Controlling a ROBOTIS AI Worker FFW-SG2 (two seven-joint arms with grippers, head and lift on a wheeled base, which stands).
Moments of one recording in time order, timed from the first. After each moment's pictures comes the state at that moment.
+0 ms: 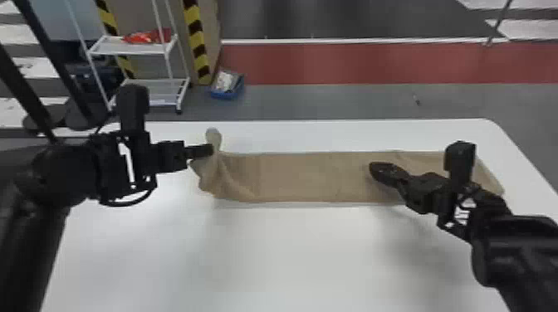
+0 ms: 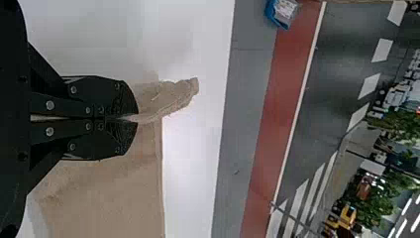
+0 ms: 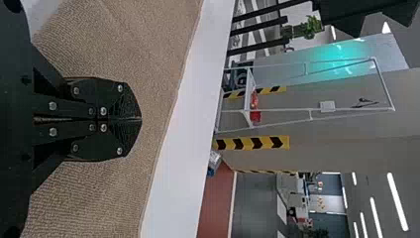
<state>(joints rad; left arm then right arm) -0.29 0.29 0.03 -1.75 0.64 1.14 -0.05 -0.25 -0.20 -0.04 -1.16 -0.07 0.13 0.72</state>
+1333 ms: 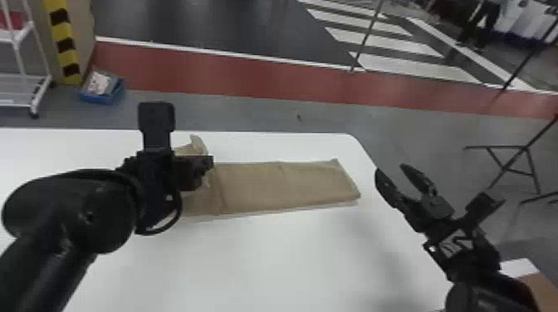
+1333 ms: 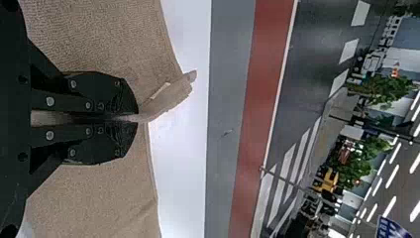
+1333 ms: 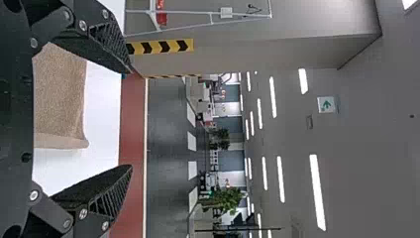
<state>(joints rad) -0.40 0.00 -0.42 -1.44 0.61 0.70 0.22 0.06 -0.36 -0.45 -1.34 -0.45 -0.15 0.73</state>
